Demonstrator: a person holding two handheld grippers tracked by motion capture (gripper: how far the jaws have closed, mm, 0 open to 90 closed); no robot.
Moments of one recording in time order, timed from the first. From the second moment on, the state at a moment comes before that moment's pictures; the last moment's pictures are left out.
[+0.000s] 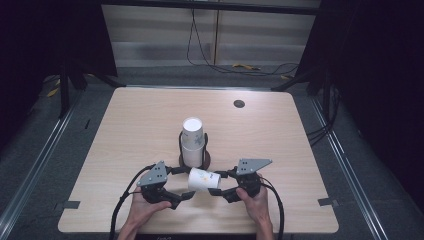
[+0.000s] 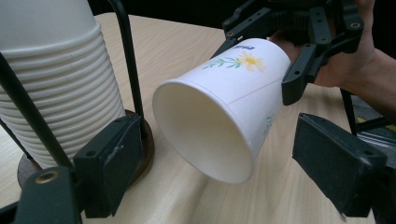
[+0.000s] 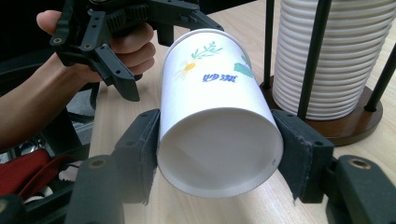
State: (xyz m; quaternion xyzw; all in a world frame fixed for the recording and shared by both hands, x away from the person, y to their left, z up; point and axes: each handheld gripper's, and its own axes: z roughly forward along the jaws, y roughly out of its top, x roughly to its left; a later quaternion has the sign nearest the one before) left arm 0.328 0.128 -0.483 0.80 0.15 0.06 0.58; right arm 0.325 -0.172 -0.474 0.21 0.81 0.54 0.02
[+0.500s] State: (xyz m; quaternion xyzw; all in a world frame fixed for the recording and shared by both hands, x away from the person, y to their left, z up) left arm 0.328 0.128 -0.482 0.79 0.14 0.06 0.59; right arm 0.321 -0.174 -0.480 0.20 0.79 0.58 0.02
